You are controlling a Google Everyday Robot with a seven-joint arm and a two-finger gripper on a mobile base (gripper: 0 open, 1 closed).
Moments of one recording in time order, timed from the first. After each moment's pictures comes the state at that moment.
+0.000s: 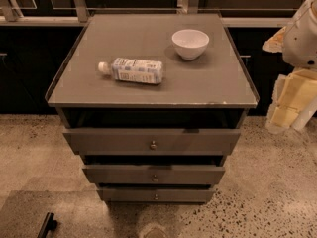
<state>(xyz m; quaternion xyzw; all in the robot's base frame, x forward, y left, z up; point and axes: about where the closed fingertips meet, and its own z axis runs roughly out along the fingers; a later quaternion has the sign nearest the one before) 0.438 -0.217 0.977 -0.60 0.78 -0.03 0.16</state>
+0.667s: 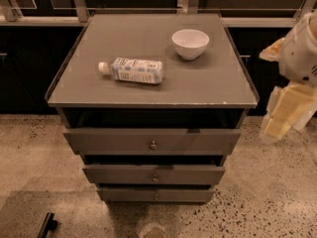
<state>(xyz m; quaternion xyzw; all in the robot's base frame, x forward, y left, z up) 0.433 -0.212 0.960 -0.60 0.78 -0.03 0.18</state>
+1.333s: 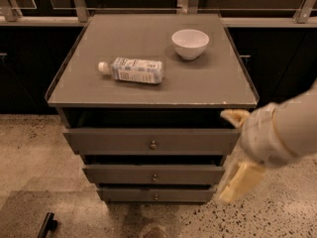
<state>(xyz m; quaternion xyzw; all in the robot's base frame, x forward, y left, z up) 0.382 -0.143 0.853 -0.59 0.75 0.09 0.27</state>
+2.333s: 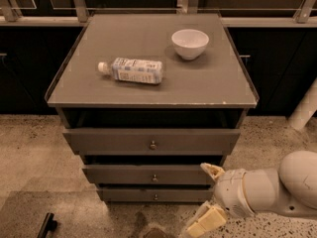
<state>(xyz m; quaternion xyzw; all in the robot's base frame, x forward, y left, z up) 0.357 -0.101 0.699 -0.47 0.78 0.25 0.31</state>
